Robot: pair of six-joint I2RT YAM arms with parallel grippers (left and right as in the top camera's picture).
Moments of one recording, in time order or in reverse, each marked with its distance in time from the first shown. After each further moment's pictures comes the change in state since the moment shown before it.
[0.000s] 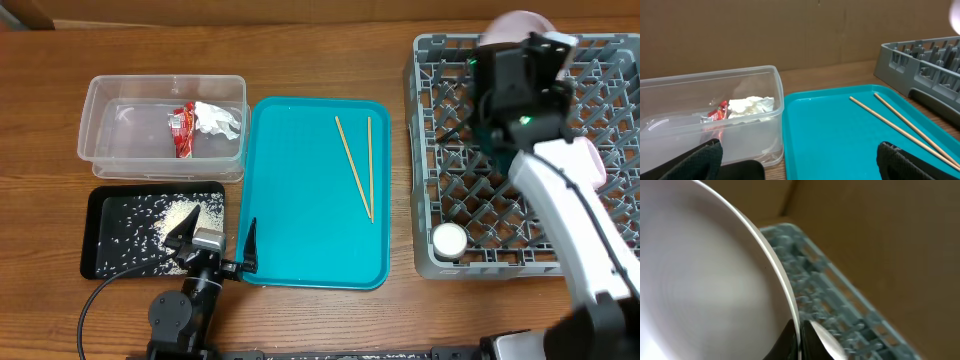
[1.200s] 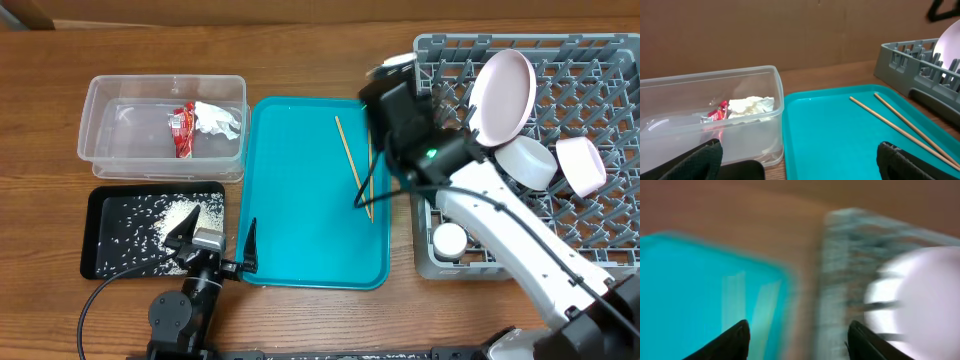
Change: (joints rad) left arm 0.000 0.000 0.000 0.000 0.000 0.000; right arm 0.427 0.018 0.000 0.010 -0.592 -0.124
